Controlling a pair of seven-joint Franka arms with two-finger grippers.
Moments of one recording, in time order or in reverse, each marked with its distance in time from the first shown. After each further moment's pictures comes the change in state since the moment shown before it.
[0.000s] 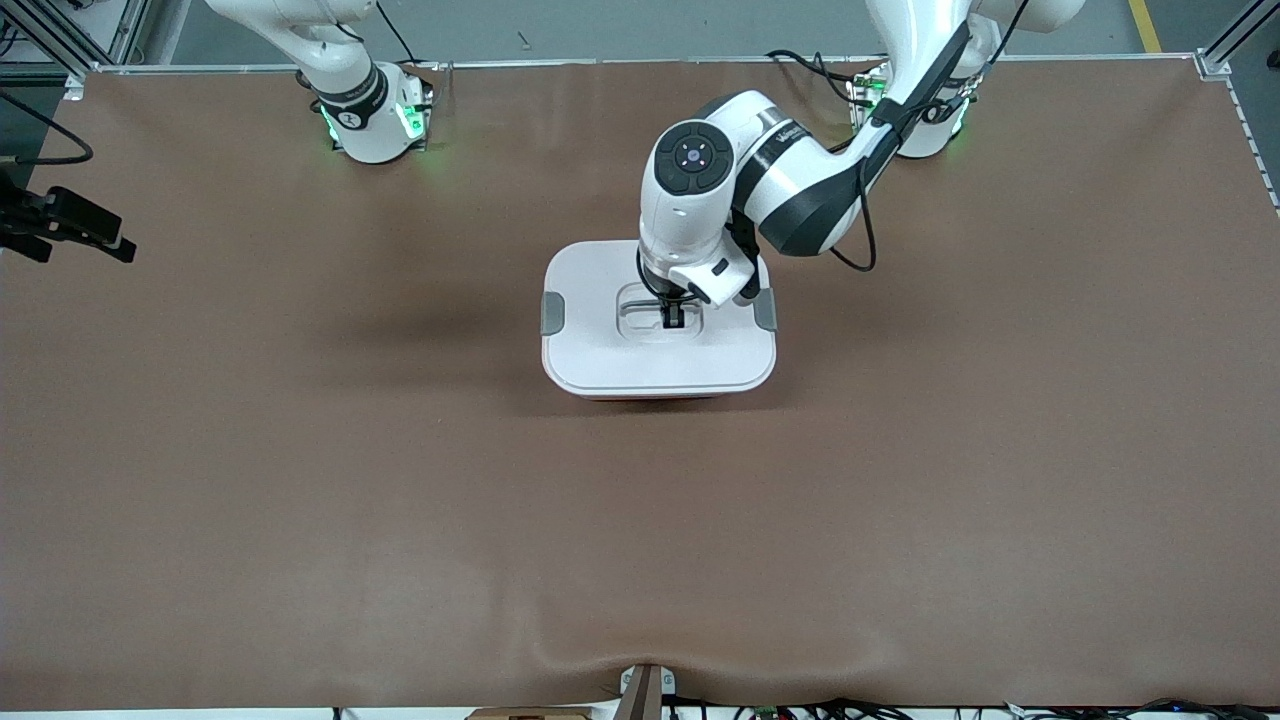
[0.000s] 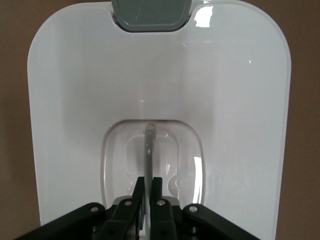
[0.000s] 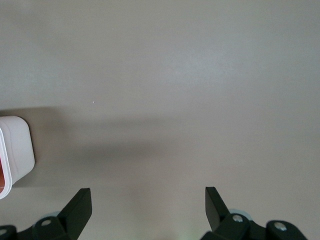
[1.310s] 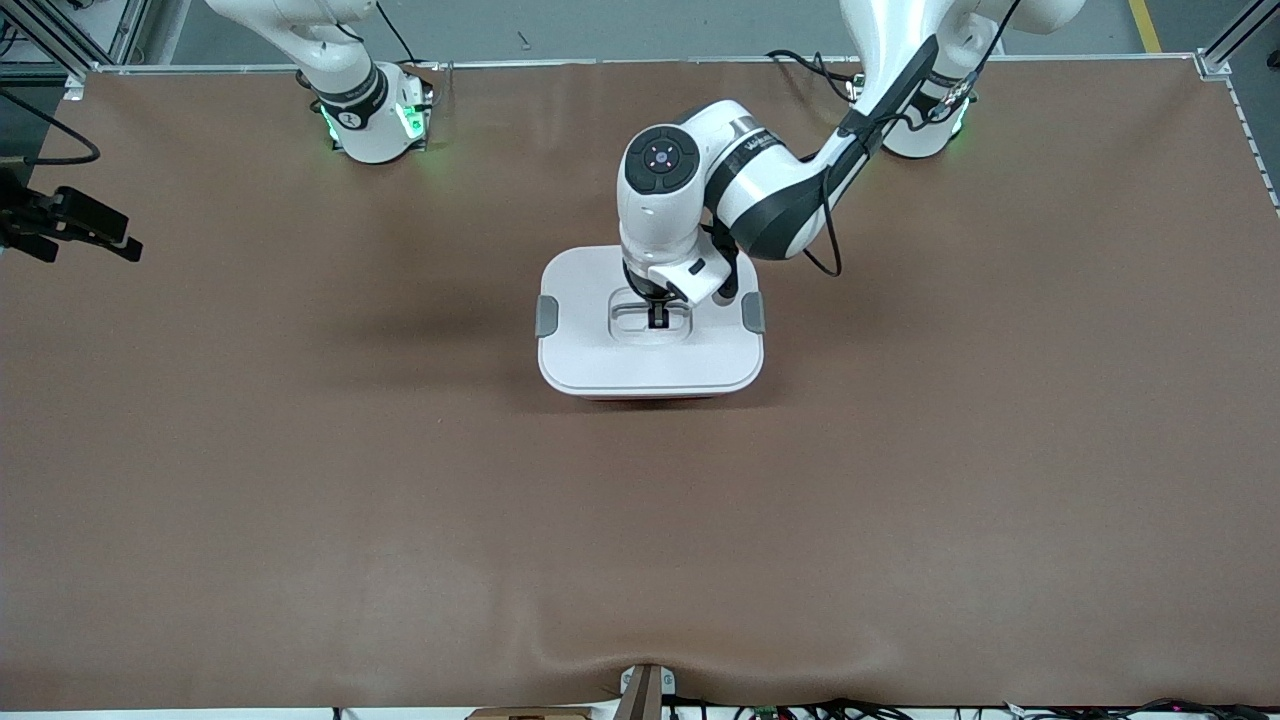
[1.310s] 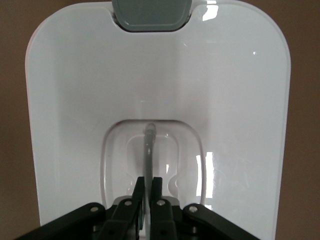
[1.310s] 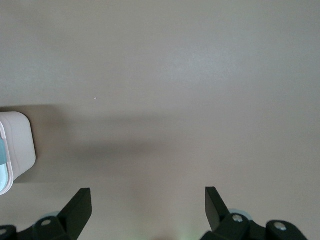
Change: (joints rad) left arm -0.038 0.040 0.000 -0.002 0.058 0.032 -0.050; right arm 0.001 0.004 0.012 0.010 0.000 -0.017 0.000
